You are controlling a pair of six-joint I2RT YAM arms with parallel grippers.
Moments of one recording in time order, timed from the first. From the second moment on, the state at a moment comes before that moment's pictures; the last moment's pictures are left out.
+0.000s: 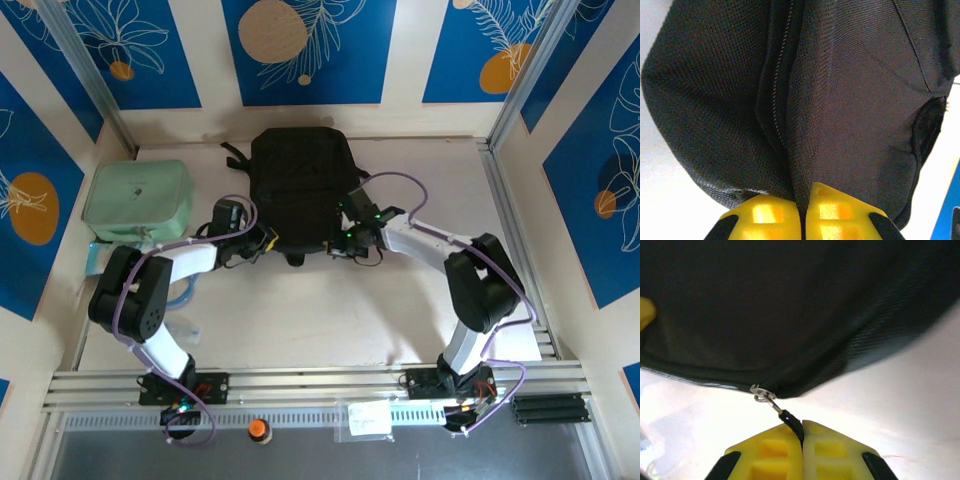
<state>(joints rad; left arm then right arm) -0.31 1.66 0.80 0.08 0.38 -1.15 0.56 1.71 1.14 -0.52 -0.26 0.68</state>
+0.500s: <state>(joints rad) -0.29 1.73 1.02 -0.23 0.40 -0.82 0.61 1.64 0.98 -0.44 -0.26 0.67</state>
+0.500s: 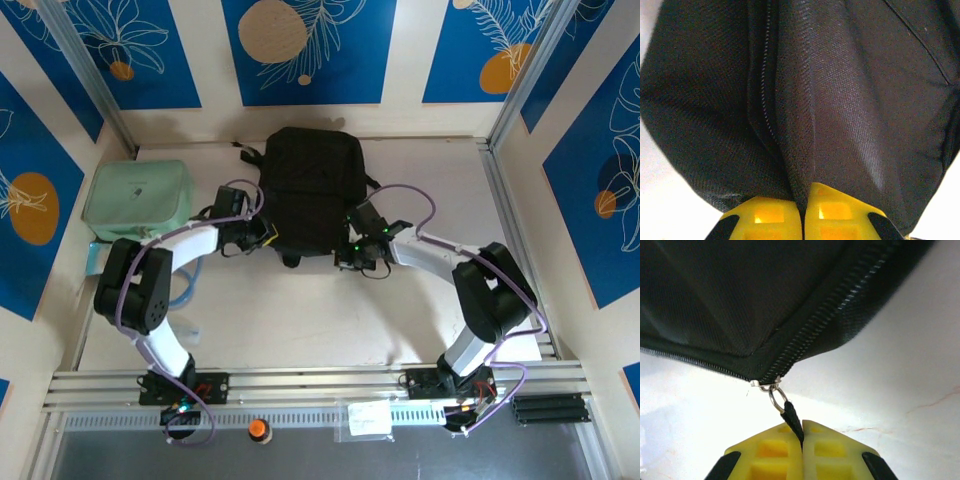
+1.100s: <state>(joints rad) -0.16 1.61 1.05 -0.36 0.29 -0.71 0.81 1.88 1.37 -0.45 -0.34 0.68</state>
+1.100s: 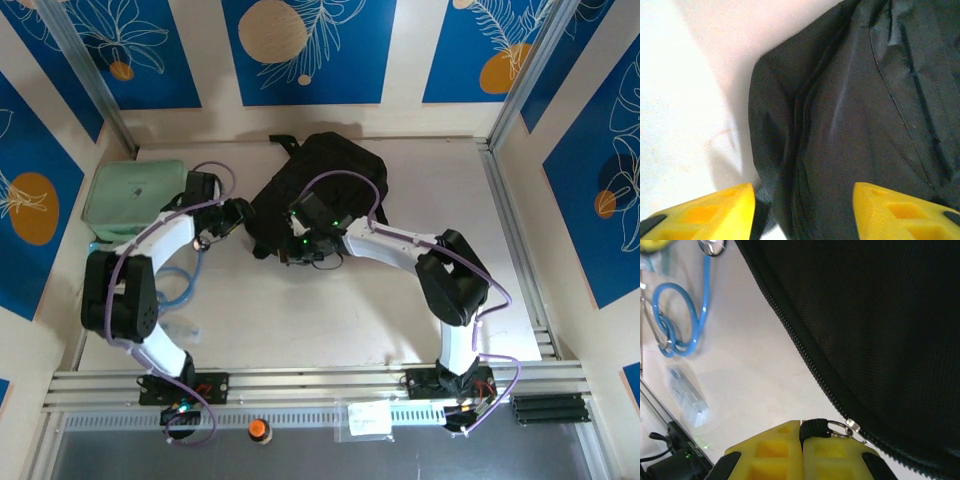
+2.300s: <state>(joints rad) -0.23 1.66 0.90 -0.14 0.38 -0.89 0.57 1.73 1.15 -0.57 -0.30 0.67</state>
